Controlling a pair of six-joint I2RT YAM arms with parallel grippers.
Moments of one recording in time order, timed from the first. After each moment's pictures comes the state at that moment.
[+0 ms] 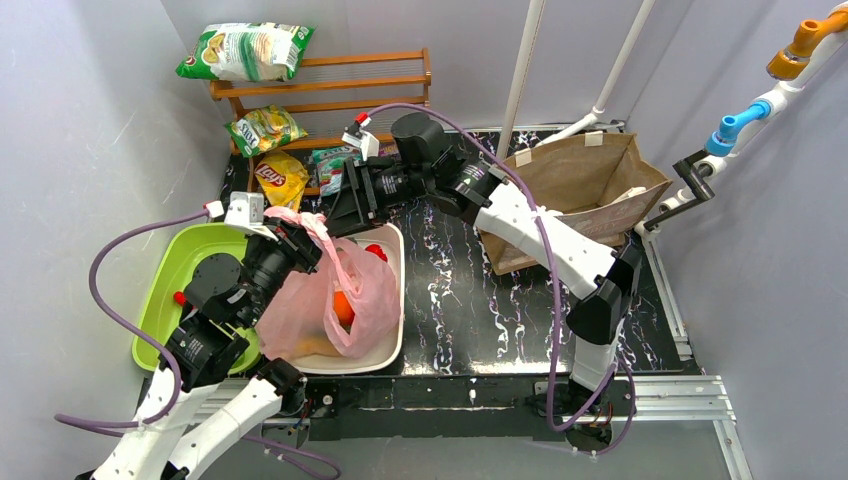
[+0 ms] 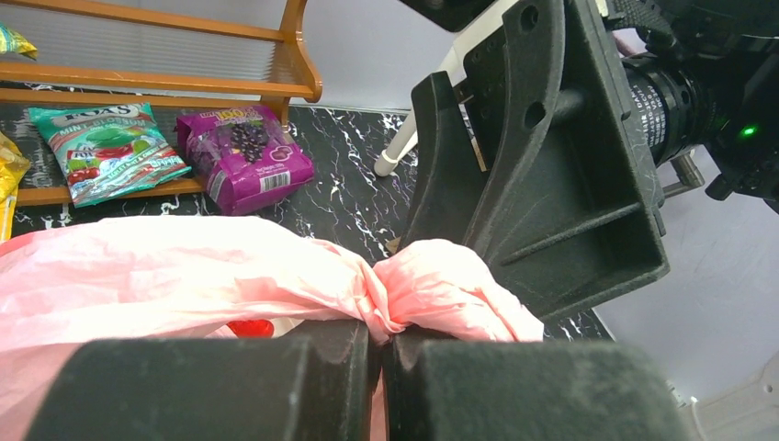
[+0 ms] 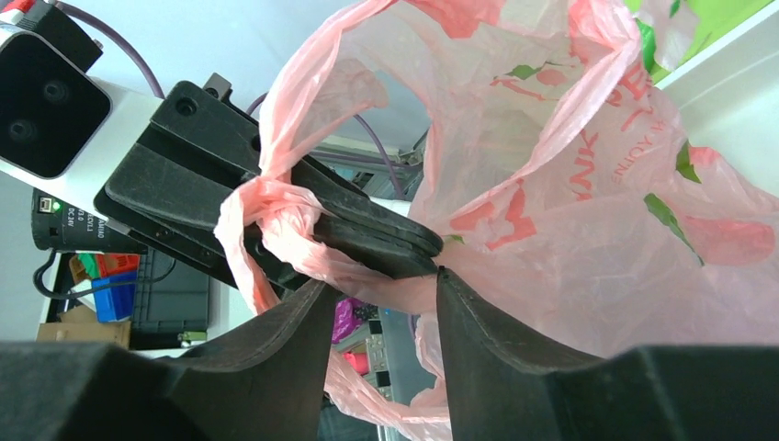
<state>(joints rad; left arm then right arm) -0.62 0.54 0.97 -0.43 -0.18 -0.43 0.97 1.82 1.98 -0.47 -0.77 0.86</state>
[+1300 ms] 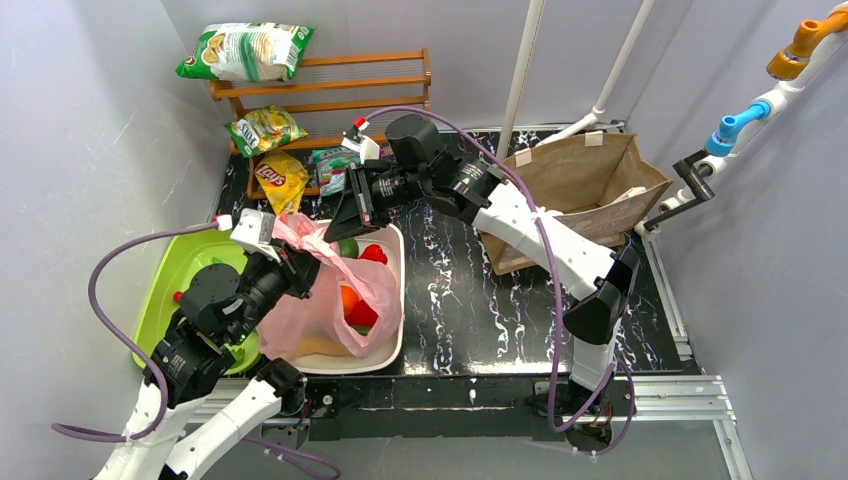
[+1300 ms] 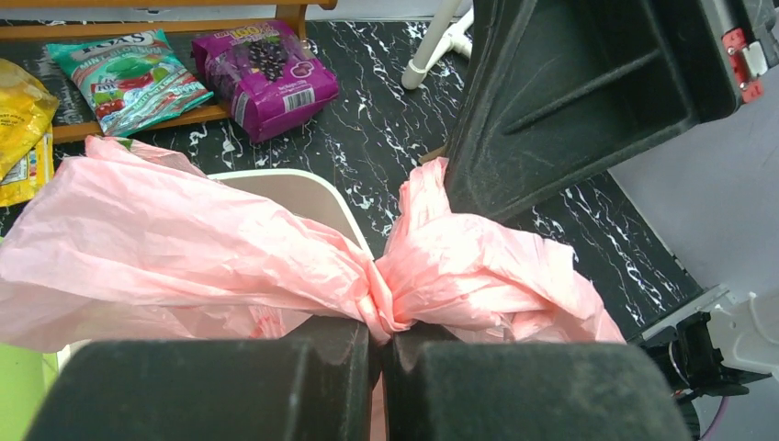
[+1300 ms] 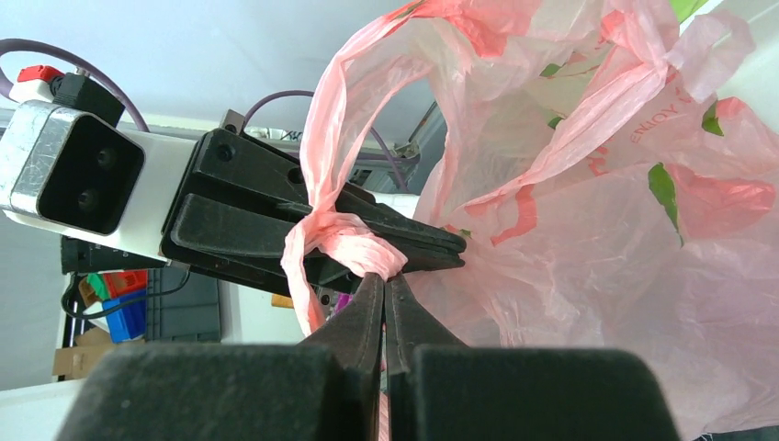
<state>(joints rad) -0.62 0.48 1.00 -0.69 -0.14 -0.34 0.98 1.85 2.06 -0.59 -0.71 0.88</state>
